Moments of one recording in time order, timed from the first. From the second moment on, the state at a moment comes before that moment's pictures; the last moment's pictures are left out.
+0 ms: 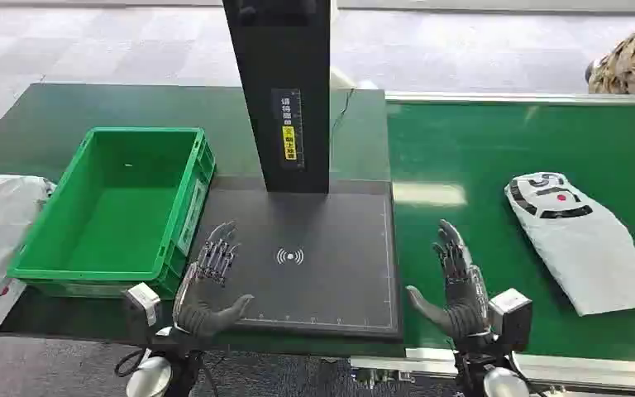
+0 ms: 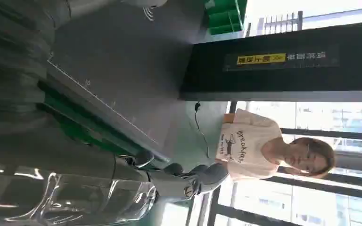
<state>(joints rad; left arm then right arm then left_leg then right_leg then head) 0.05 -0.14 -0.14 -1.47 -0.05 -0.18 -0.47 0.01 0.13 0.01 -1.46 0.06 0.29 -0.48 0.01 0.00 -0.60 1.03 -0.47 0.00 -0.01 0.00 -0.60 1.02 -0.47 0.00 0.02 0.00</state>
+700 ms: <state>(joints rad) 0.04 -0.12 -0.15 -1.49 -0.03 -0.20 -0.49 -0.58 -0.15 -0.07 -0.92 0.56 -0.07 -0.43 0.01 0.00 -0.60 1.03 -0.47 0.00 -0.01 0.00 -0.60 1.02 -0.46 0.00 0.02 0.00</state>
